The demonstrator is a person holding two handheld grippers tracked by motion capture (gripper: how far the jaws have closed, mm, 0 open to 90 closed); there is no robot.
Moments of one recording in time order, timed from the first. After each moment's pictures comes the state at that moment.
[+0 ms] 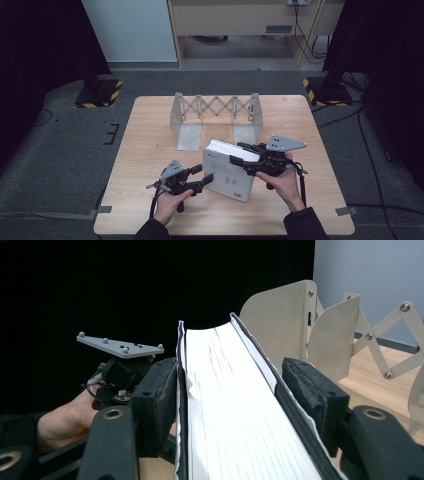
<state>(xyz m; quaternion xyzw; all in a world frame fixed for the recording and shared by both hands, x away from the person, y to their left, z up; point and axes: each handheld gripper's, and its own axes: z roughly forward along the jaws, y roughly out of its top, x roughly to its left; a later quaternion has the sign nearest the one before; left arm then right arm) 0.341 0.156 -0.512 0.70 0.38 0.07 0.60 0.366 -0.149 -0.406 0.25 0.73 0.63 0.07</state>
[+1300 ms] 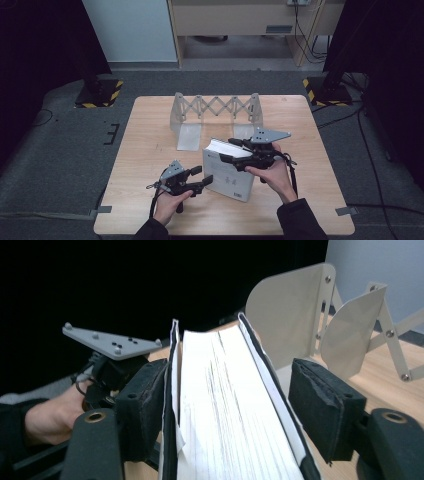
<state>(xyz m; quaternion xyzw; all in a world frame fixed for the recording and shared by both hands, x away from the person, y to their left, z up) 0.341 0.157 -0.514 0.71 0.38 0.07 0.59 0.383 -0.123 -0.397 0.23 0.77 0.59 0.06</state>
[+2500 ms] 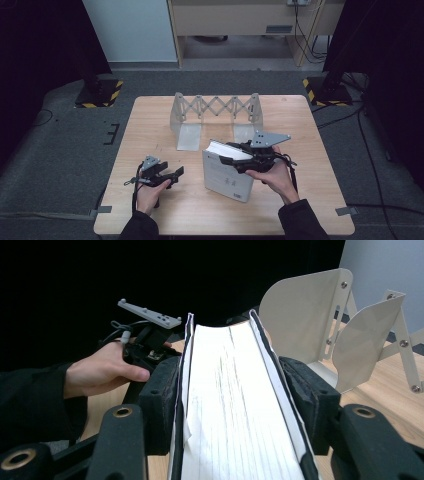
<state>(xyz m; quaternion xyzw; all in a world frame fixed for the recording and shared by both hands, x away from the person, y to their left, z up) 0.364 0.230 -0.529 0.70 0.53 0.15 0.46 0.376 -0.123 -0.397 0.19 0.78 0.59 0.07</state>
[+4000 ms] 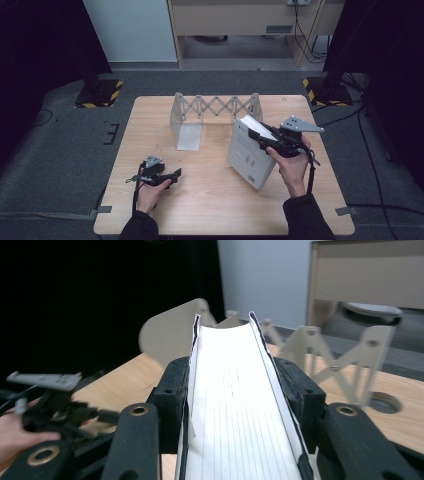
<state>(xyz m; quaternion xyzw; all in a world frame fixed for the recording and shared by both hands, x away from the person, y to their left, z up) 0.371 0.230 -0.535 0.72 0.54 0.17 0.40 0.390 -0.180 -0.368 0.37 0.70 0.58 0.19</state>
